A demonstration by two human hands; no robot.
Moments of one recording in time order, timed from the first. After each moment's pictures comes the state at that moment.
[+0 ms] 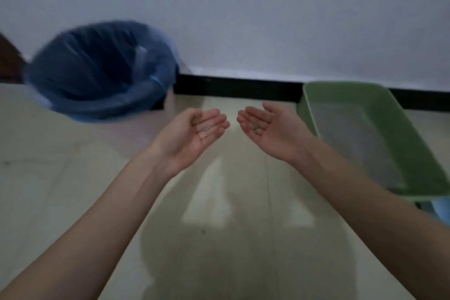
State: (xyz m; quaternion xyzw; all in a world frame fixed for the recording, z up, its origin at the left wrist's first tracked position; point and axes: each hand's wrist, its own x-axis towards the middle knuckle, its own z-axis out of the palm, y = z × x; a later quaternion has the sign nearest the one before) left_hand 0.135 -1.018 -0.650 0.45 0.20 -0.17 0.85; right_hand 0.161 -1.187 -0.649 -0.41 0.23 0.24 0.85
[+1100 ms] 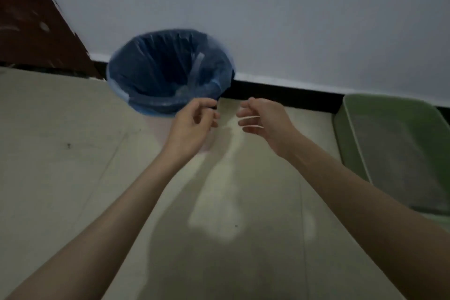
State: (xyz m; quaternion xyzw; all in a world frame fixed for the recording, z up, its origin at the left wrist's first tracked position) left_hand 0.113 -0.932 -0.649 0.79 0.08 0.11 0.60; right_hand 0.163 -1.078 -0.631 -0.70 0.07 0.19 0.68
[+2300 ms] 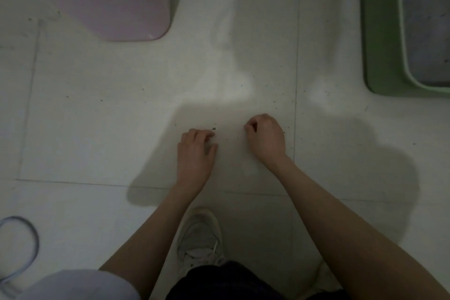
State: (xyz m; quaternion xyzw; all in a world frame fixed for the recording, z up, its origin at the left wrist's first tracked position) left_hand -0.025 -1.014 -0.889 0.94 0.11 -0.11 0.29; right_hand 0.031 -1.165 -0.889 -0.94 0.06 0.19 0.29
